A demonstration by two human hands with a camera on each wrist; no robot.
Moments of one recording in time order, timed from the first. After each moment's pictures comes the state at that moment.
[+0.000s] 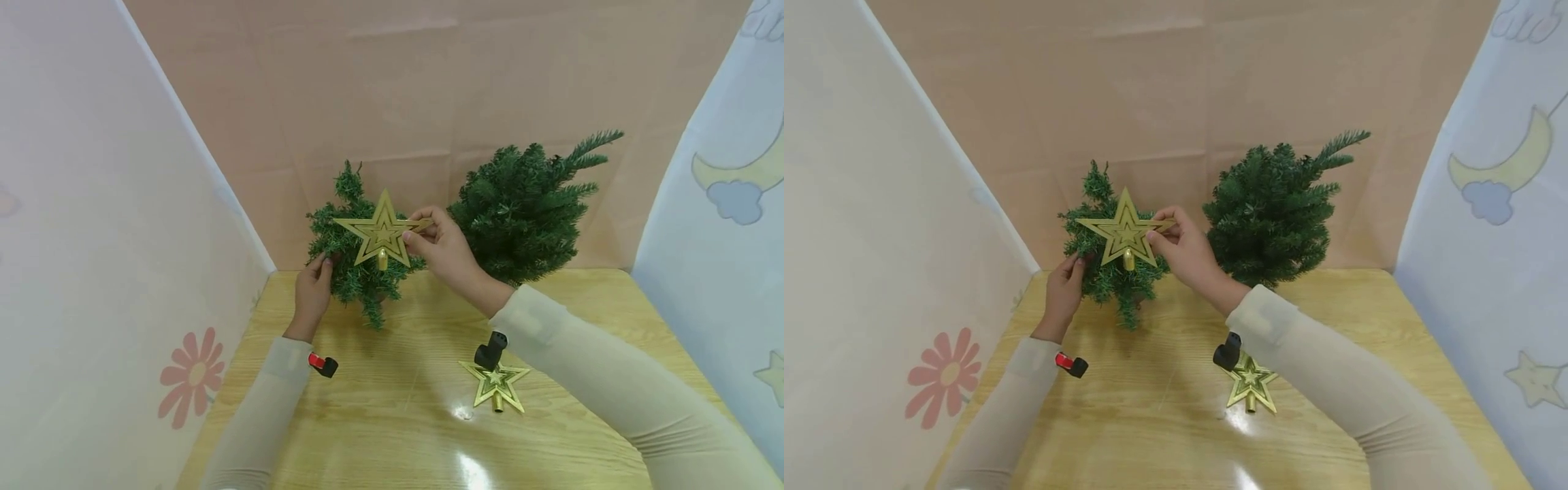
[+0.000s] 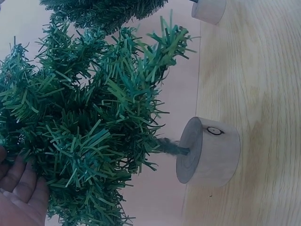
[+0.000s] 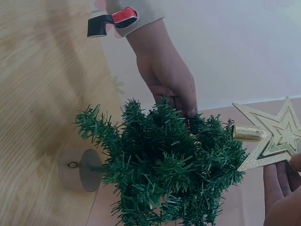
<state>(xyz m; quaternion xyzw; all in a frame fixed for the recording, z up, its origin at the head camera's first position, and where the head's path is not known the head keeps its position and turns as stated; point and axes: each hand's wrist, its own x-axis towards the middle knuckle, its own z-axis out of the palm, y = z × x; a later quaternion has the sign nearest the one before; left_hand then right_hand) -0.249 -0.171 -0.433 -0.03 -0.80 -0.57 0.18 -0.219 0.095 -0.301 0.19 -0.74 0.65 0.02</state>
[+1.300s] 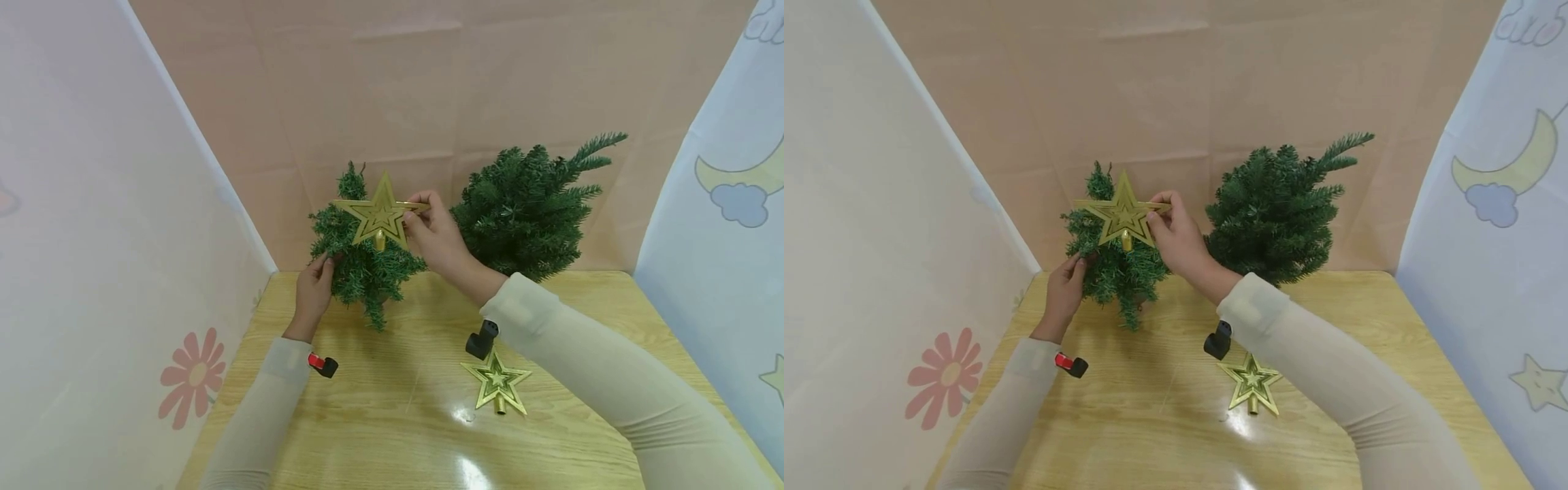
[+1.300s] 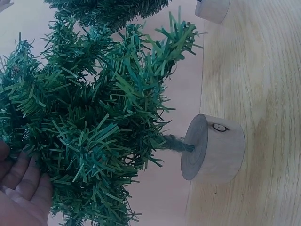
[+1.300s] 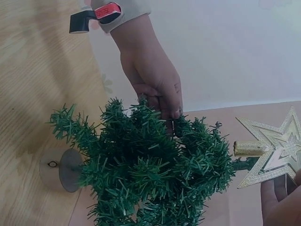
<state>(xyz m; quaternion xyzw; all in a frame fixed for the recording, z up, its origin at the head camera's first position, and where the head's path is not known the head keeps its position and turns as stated) -0.247 -0.177 -0.429 -0.04 -0.80 -0.57 0.15 -0.227 0.080 -0.282 0.22 -0.72 0.65 0.03</state>
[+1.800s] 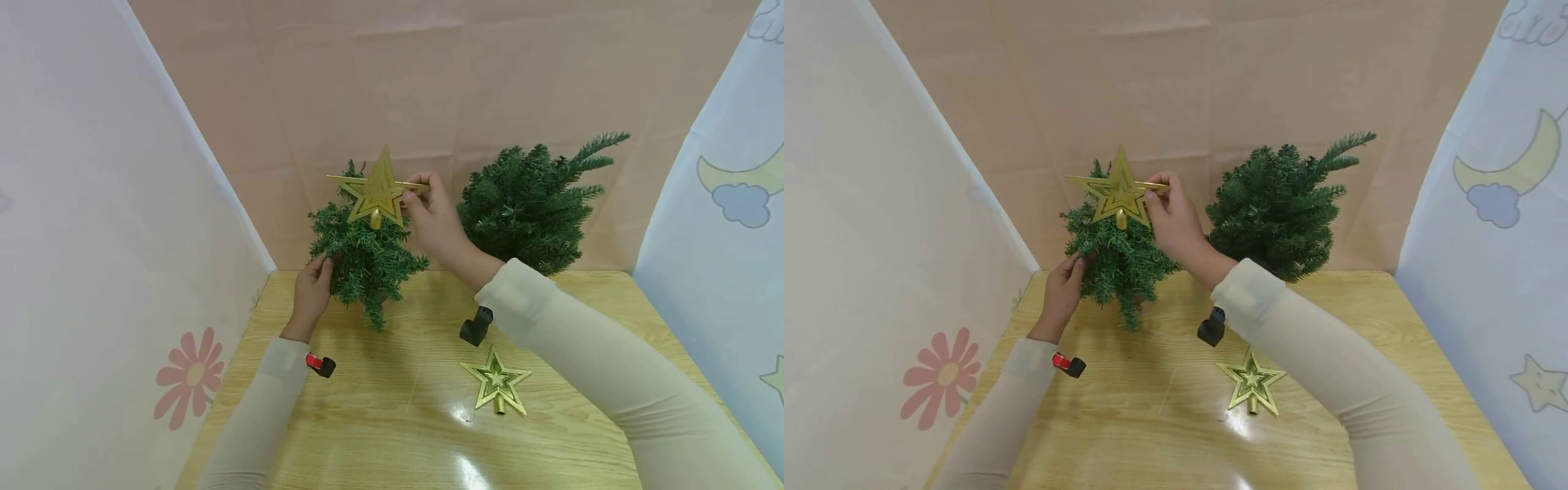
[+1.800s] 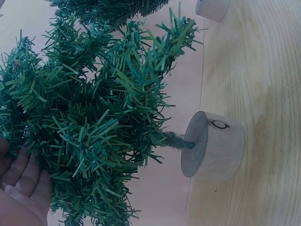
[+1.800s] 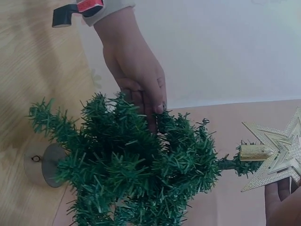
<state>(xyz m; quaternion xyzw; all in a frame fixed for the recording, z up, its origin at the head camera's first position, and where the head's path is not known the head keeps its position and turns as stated) -0.247 -0.178 -0.427 -0.04 -0.81 -0.57 0.15 -0.239 0.072 -0.264 0.21 -0.70 0.68 0.05</state>
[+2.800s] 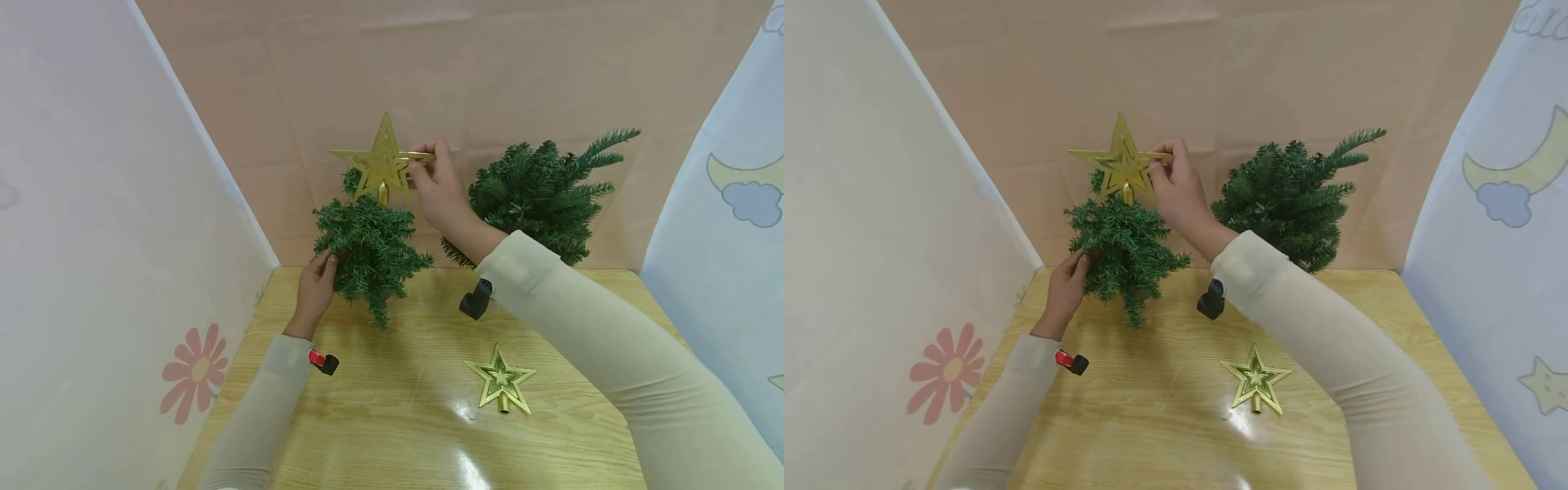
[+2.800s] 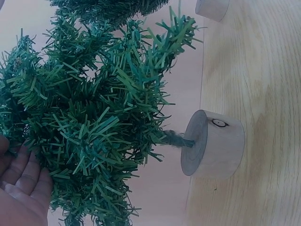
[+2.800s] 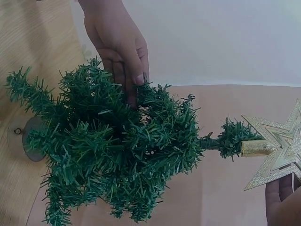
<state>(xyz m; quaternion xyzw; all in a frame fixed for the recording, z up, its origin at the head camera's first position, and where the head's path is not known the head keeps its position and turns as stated) -0.249 -0.179 -0.428 -0.05 -0.79 -0.60 0.12 -0.263 0.068 -0.238 0.23 -0.70 0.67 0.09</state>
